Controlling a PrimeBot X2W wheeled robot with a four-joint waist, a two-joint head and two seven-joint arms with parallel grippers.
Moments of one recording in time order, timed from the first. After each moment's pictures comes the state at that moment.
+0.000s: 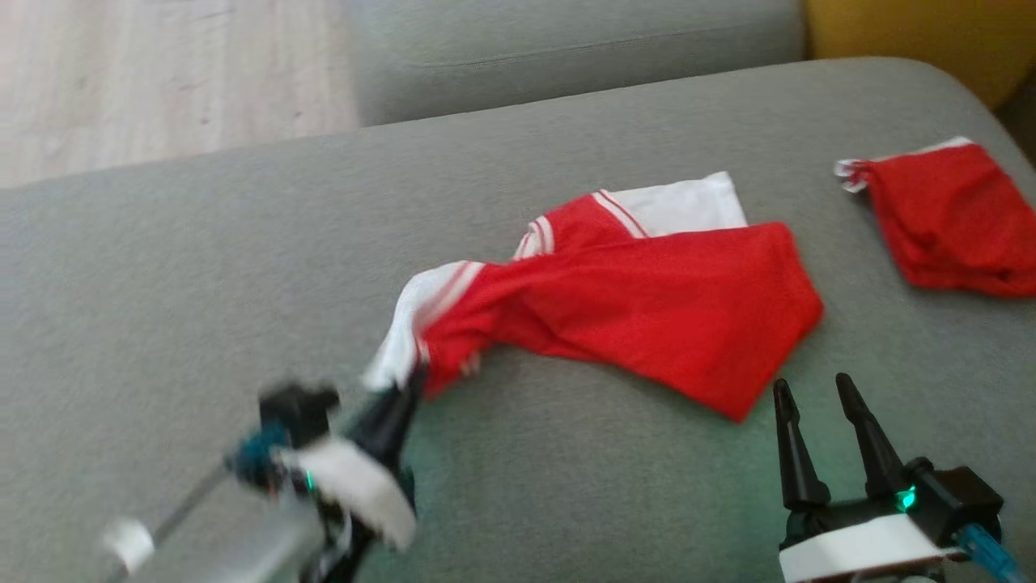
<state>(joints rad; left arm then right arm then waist) -0.47 0.37 -1.02 0.49 -0.99 -0.06 -0.25 0.13 -0.06 0.08 0.12 0.21 0.13 -0.25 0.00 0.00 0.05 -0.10</state>
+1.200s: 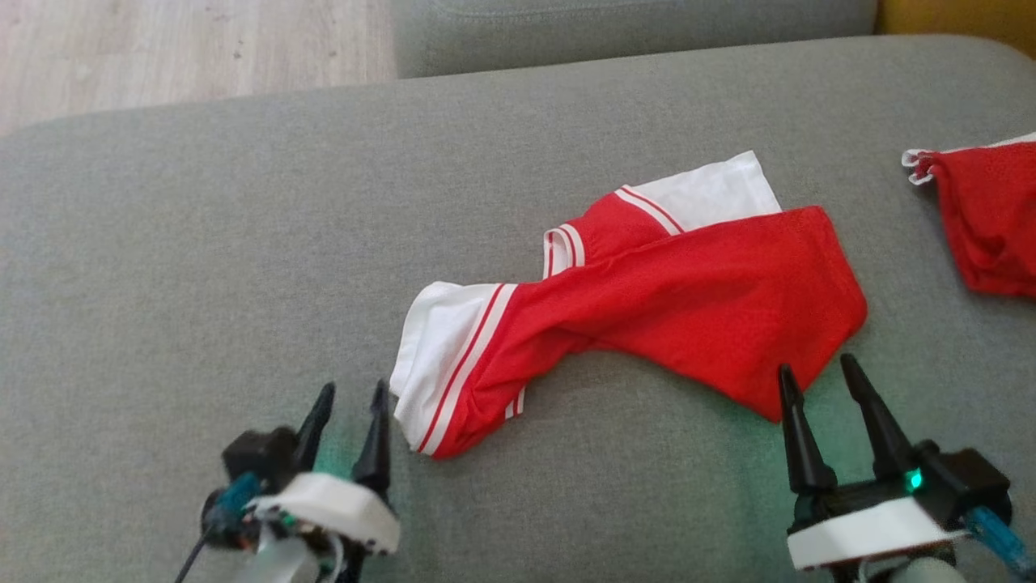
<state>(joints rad) -0.22 0.25 -0.63 0.47 -0.76 0.08 -0.24 0.11 -0.10 0.10 0.11 0.21 0.13 -0.25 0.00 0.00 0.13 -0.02</state>
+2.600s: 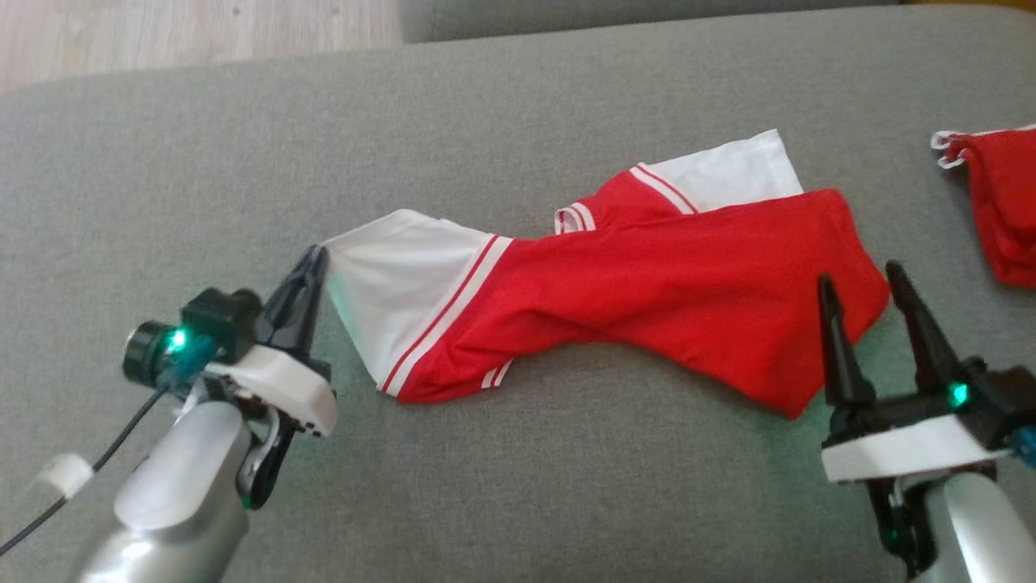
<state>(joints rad) -0.52 0.35 -0.64 0.57 -0.55 -0.03 -0.18 -0.06 -0.17 0.08 0.13 0.21 0.13 -0.25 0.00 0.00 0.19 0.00</state>
